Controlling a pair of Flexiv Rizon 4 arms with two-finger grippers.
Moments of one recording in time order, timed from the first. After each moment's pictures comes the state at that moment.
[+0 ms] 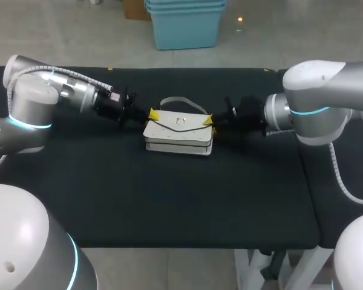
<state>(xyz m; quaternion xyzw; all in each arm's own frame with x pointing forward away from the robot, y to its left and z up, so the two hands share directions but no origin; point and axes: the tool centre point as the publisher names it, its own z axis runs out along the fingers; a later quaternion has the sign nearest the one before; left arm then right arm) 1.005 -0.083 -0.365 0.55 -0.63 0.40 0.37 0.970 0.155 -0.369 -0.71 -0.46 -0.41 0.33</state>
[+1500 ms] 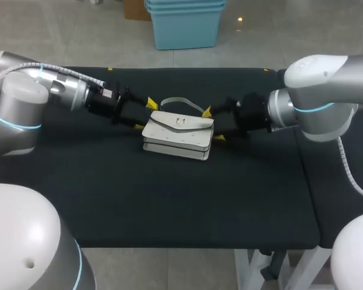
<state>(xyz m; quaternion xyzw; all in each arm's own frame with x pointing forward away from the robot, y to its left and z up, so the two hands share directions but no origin) 0.988 -0.065 -0.335 0.59 -0.61 0.40 0.36 0.956 0.143 -0.360 -0.70 -0.50 -0.39 0.31</state>
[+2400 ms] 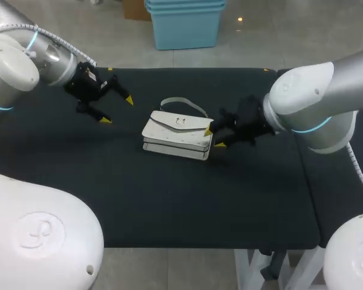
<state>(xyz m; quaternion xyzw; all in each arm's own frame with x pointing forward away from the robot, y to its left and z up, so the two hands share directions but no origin) 0.976 0.015 -0.305 0.76 -0.58 0.25 0.18 0.892 0.147 -0.349 -0.70 -0.58 -0.34 0.23</state>
